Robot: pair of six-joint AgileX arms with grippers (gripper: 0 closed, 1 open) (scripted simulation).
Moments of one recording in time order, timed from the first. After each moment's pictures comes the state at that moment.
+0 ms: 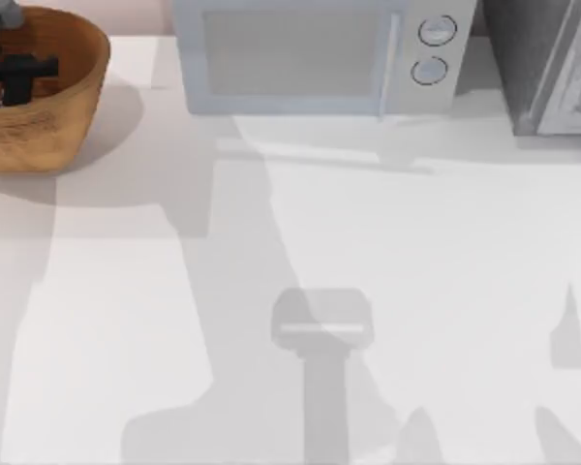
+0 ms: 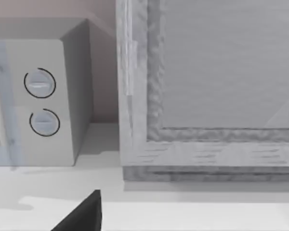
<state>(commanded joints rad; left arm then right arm) 0.11 2.60 2.41 -1.16 0.15 0.12 0.00 0.00 0.00 0.00 0.00 0.00</state>
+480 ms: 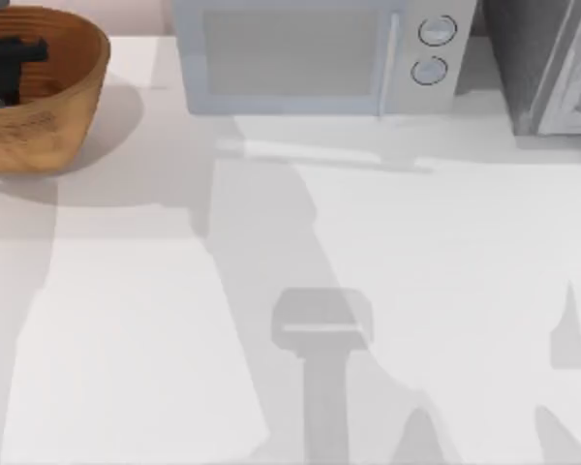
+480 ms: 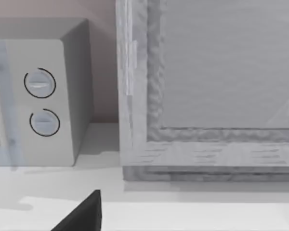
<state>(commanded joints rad) 0.11 2.41 2.20 -1.08 0.15 0.09 0.00 0.00 0.00 0.00 0.00 0.00</state>
